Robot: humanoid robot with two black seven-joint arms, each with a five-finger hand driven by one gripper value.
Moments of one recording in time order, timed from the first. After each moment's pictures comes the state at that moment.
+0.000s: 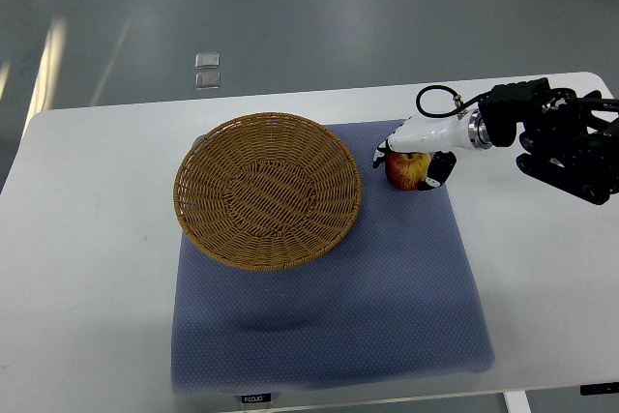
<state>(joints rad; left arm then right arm) -0.02 0.00 -0.09 -0.12 0.07 -0.05 0.04 1.16 -0.38 -0.09 0.79 -1.64 0.10 0.44</state>
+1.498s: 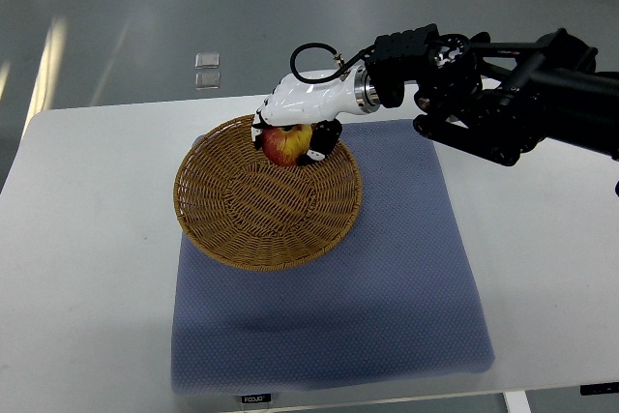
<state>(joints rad) -0.02 0.00 -0.09 -0.12 0.07 -0.05 0.04 1.38 -0.14 -0.08 0.84 -1.62 0.09 0.45</state>
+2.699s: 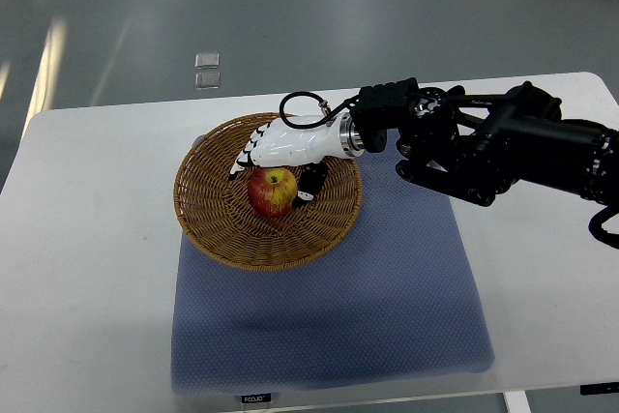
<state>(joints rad) -0.02 0.00 -0.09 -0.12 0.07 -0.05 0.04 1.28 -0.08 -0.06 0.81 -1.62 0.04 0.45</state>
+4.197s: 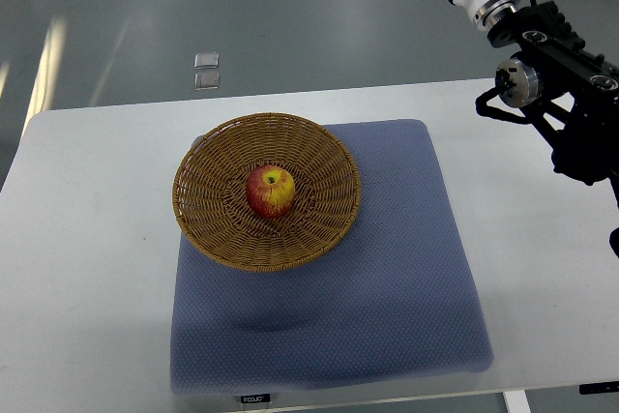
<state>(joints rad) -0.02 0.00 -0.09 -0.12 0.07 -0.05 0.04 1.05 -0.23 0.64 0.69 -0.35 0.03 0.45</state>
